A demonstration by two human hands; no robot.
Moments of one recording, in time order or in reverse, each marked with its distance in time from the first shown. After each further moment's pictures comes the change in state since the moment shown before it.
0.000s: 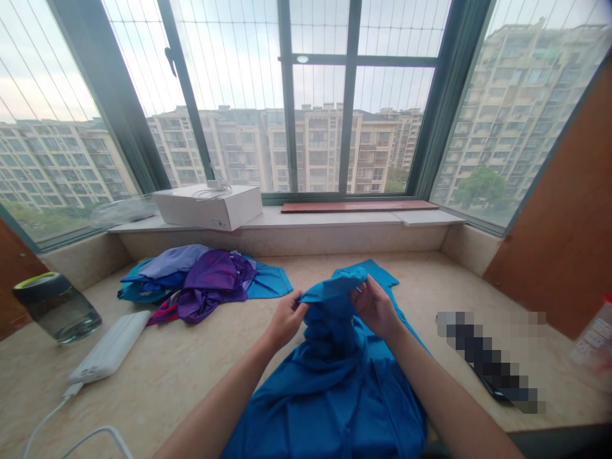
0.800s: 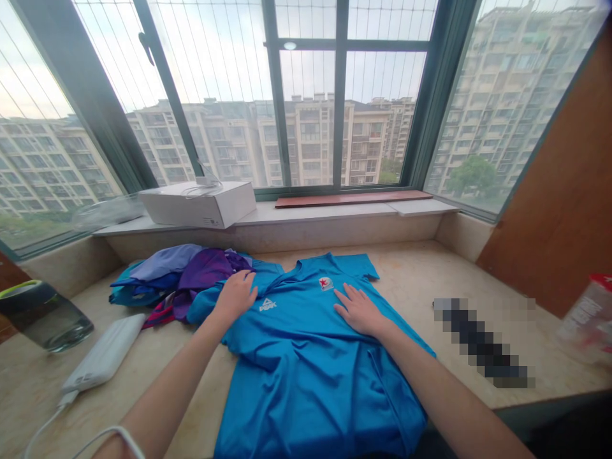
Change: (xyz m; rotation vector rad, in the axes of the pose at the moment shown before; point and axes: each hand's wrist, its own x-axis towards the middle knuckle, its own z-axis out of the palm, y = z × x) left_hand 0.027 -0.068 -0.130 1.271 -0.054 -0.019; right_hand -0.001 0.047 -0.024 -1.700 -0.309 0.305
